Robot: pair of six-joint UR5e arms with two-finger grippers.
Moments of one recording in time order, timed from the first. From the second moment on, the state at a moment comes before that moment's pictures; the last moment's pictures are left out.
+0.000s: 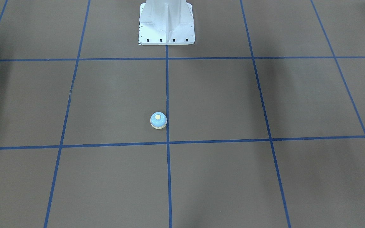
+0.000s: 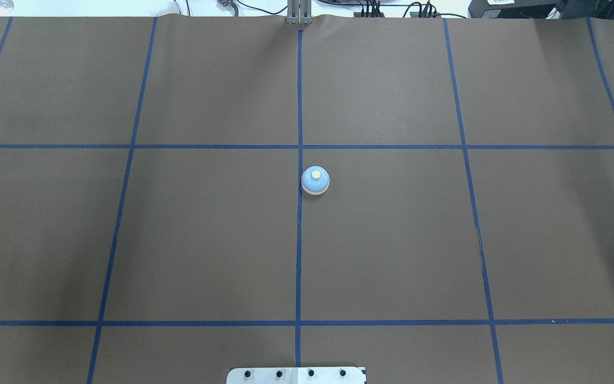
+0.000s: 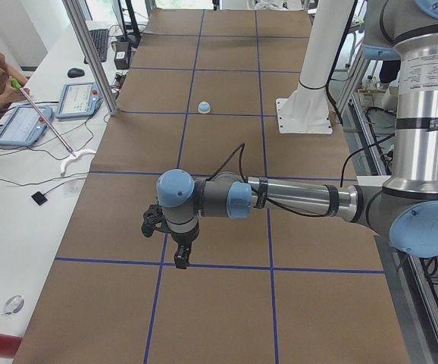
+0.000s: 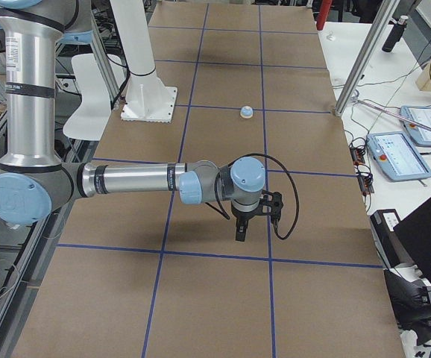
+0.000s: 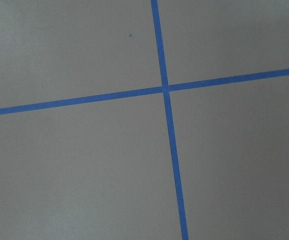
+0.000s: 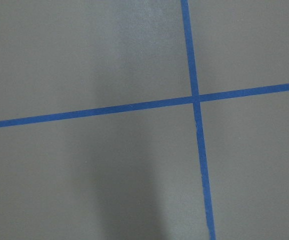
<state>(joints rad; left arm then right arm) -1.57 -1.54 -1.69 -1.50 -2.32 0.12 1.51 -1.65 1.76 -1.57 2.41 0.24</state>
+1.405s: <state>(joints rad) -1.57 -1.53 -1.69 -1.51 -2.27 0.26 1.54 -1.69 1.76 -1.76 2.39 -0.07</state>
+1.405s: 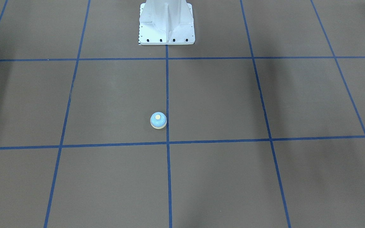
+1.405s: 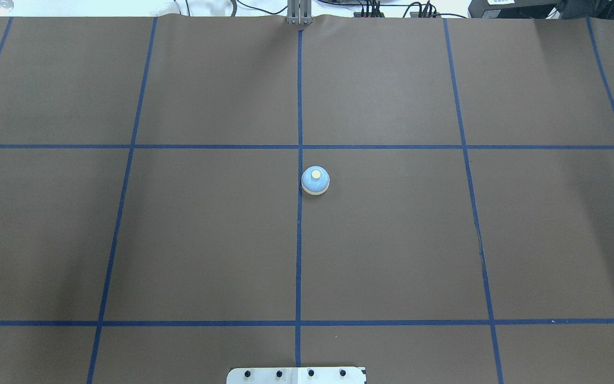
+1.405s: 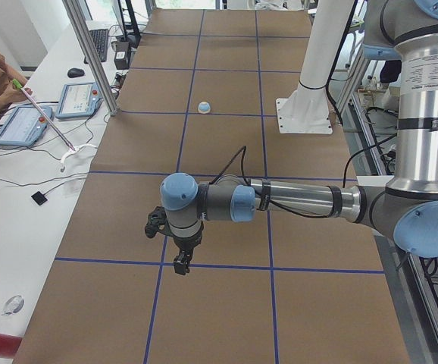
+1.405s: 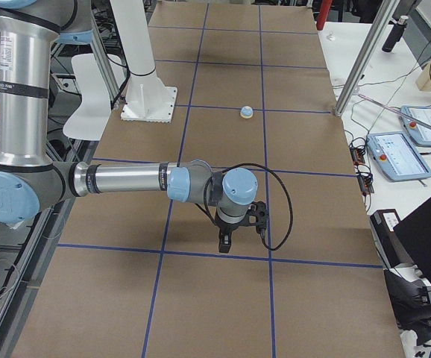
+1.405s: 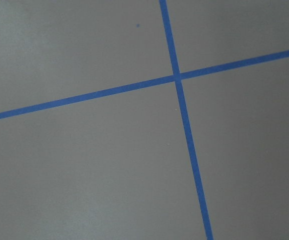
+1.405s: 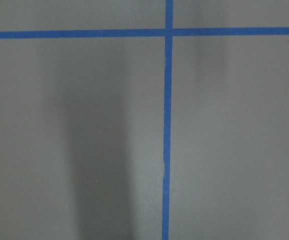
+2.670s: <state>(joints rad) -1.57 -1.52 -1.68 -1.51 -2.27 0.26 1.54 -1.68 1.77 -1.76 2.39 -0.08</state>
